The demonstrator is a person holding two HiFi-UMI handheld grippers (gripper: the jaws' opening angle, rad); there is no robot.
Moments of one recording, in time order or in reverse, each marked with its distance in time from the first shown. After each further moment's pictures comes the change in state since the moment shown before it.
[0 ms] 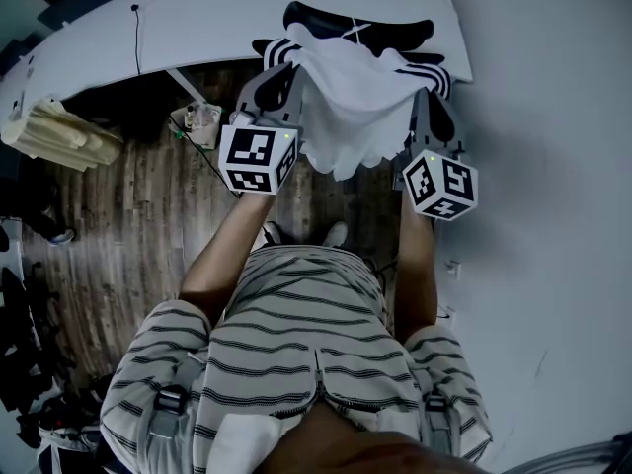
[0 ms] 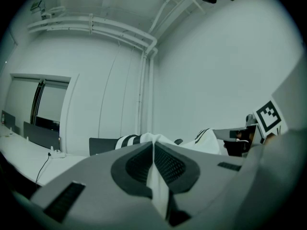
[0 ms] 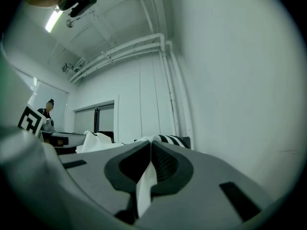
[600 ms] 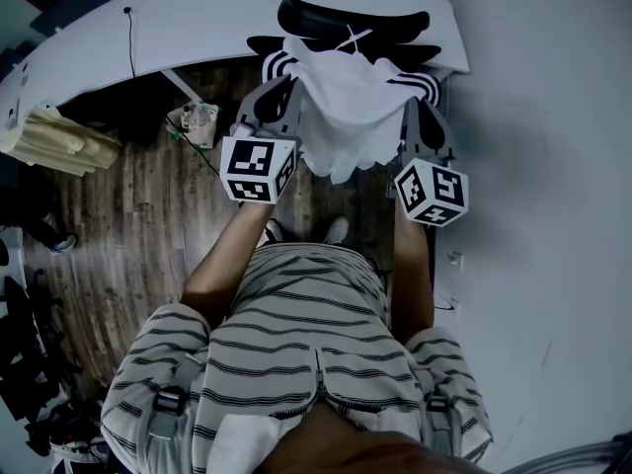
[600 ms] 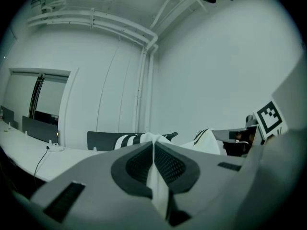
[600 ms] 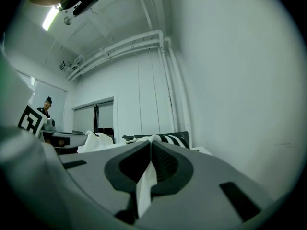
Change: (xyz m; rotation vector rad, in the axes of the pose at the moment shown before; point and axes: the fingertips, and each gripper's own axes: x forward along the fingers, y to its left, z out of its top) left arm -0.010 -0.003 -0.020 -0.032 0.048 -0.026; right arm -0.012 0.013 -0.019 0.008 0.047 -0.018
